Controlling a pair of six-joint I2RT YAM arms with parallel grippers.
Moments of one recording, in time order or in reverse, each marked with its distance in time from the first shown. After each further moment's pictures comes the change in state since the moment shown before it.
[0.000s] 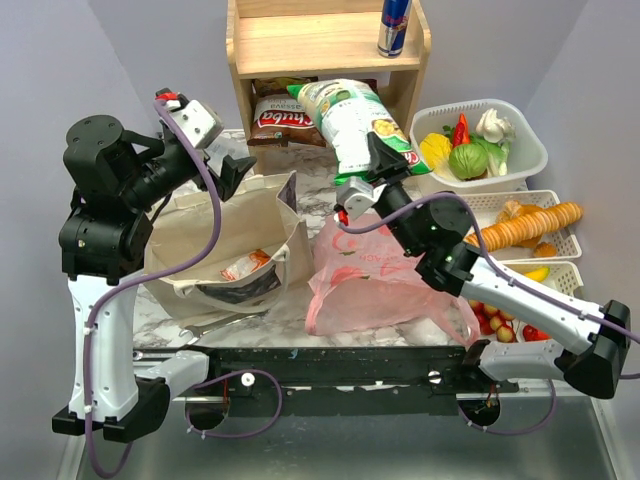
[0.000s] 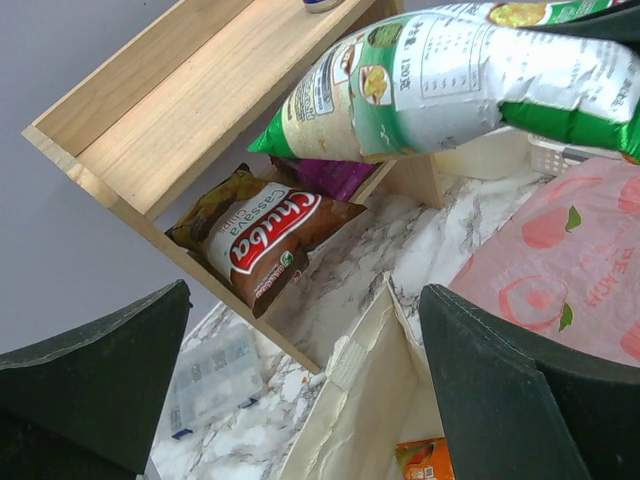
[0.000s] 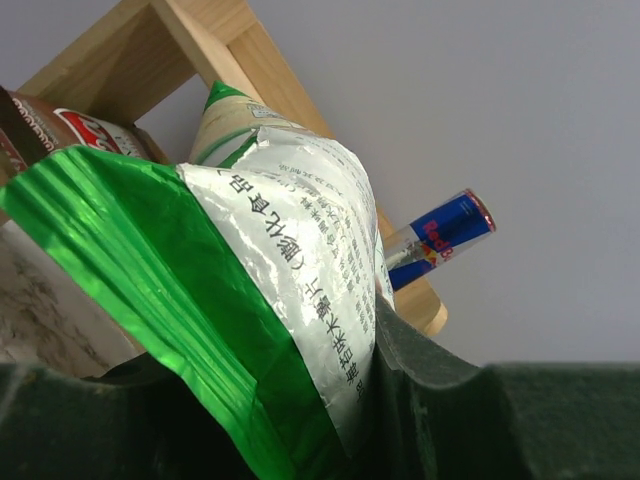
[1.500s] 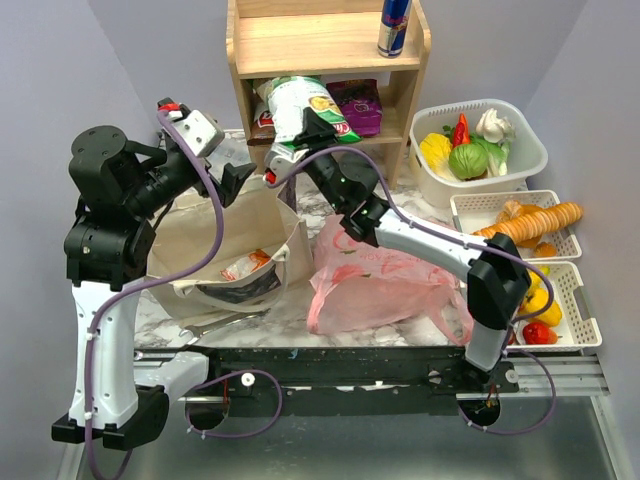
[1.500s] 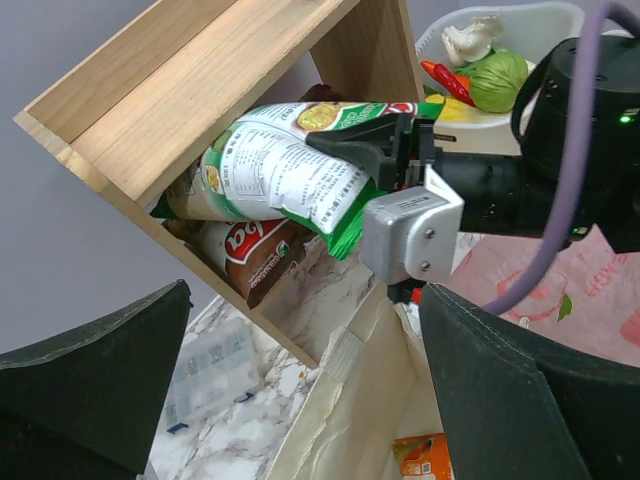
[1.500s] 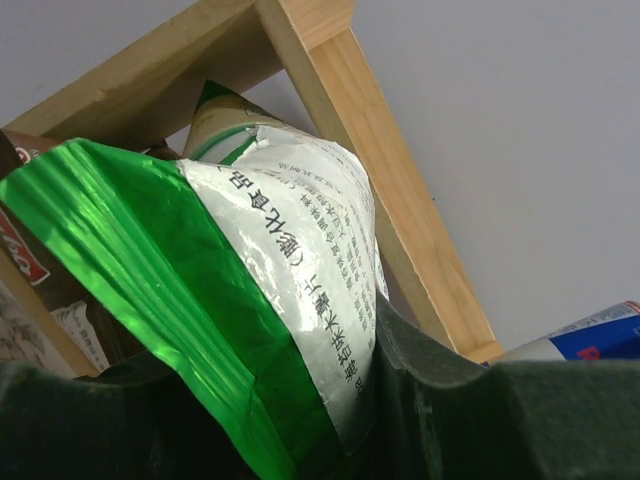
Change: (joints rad) left arm 0.004 -0.050 -0.101 0.048 -0.002 -0.003; right arm -0.058 0.603 0.388 0.146 -0.050 -0.071
